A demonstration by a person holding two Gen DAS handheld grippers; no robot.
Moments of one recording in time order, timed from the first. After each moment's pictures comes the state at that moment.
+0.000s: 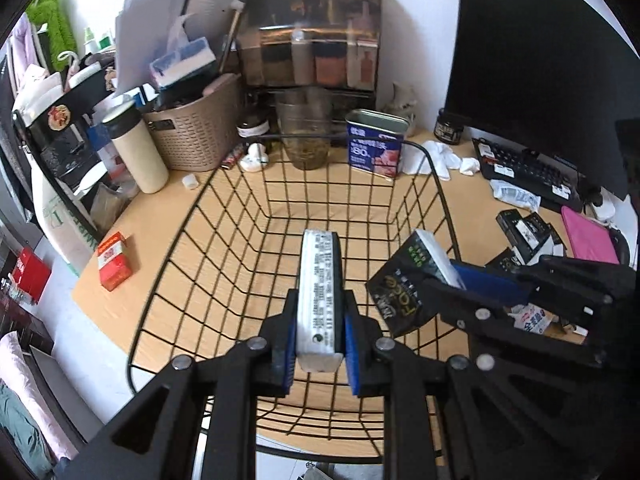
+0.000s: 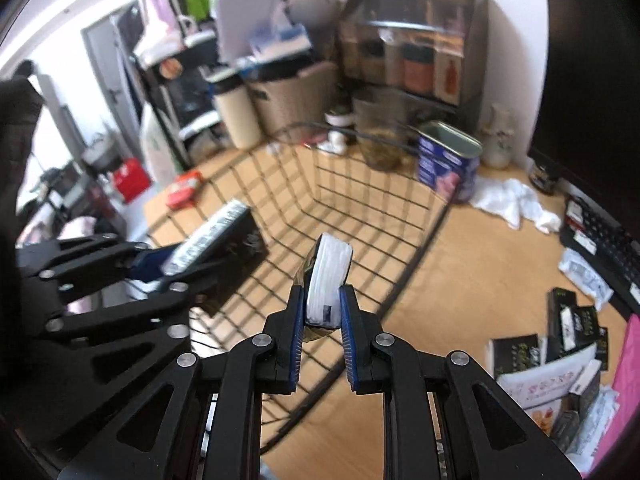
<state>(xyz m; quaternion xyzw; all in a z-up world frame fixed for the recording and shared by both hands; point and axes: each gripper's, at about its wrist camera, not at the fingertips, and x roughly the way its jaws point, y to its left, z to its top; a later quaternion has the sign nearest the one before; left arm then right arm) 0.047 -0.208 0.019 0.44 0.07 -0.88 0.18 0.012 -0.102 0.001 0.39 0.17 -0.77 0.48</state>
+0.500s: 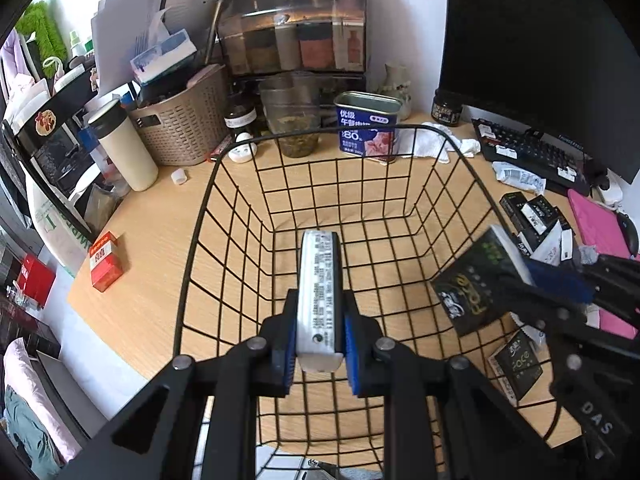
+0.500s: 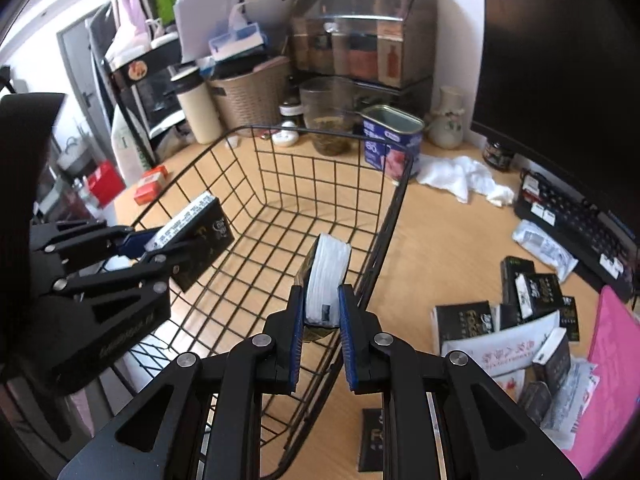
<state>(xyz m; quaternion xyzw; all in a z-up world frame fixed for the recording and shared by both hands) 0.030 -0.199 0.004 0.46 0.05 -0.87 0.19 -0.008 -0.054 0.000 0.40 0.17 -0.79 0.44</state>
